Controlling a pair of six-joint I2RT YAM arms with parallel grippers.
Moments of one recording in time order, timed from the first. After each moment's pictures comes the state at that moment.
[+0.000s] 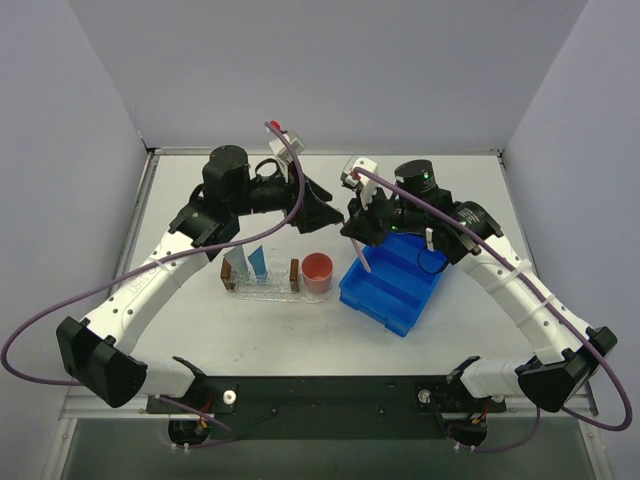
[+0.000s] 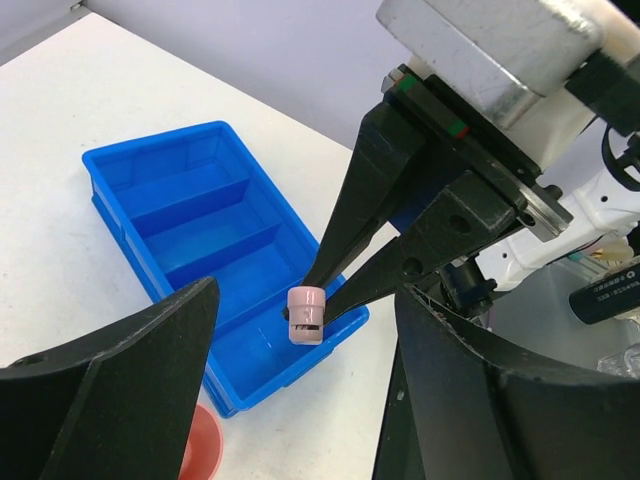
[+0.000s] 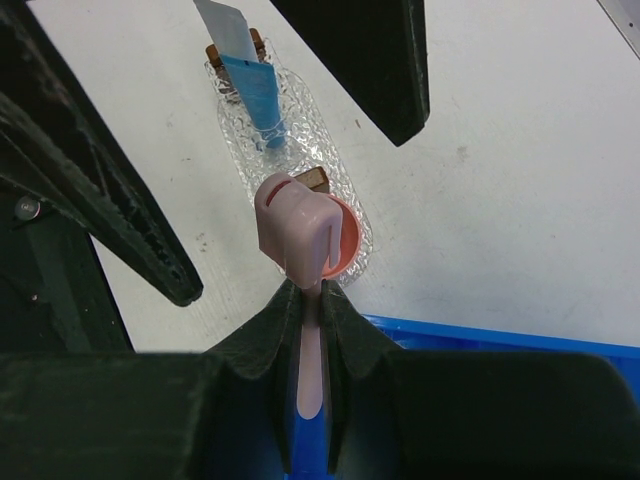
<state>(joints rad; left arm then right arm) -0.56 1.35 1.37 -0.12 0.74 -0.34 0.64 1.31 1.44 -0.68 -0.41 -0.24</state>
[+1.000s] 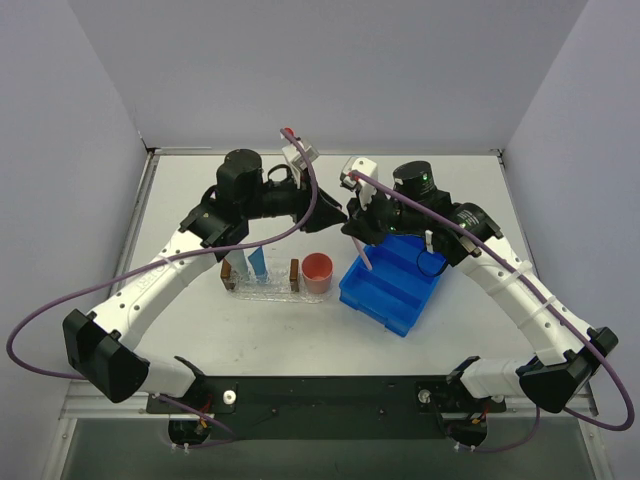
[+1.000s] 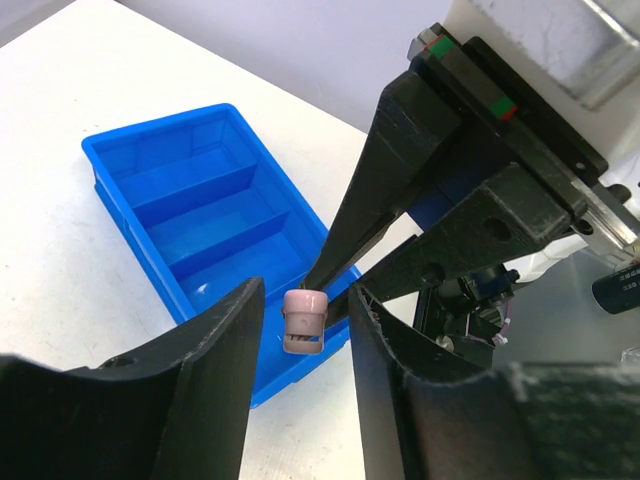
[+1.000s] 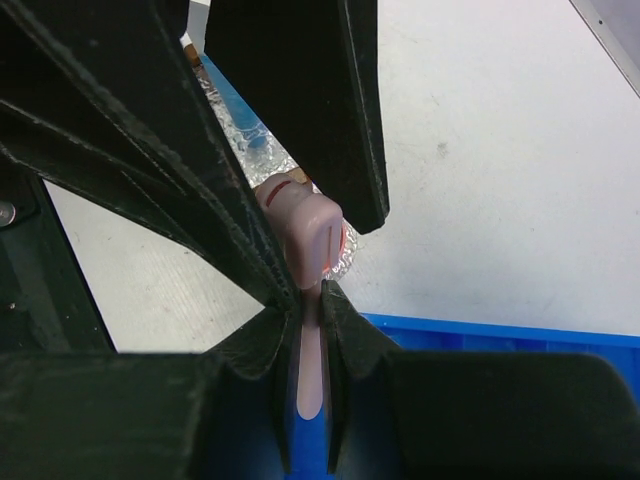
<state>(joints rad) -0.62 1.38 1.37 -0.15 0.68 -0.27 0.66 1.30 1.44 -0.68 -0.34 -0.24</state>
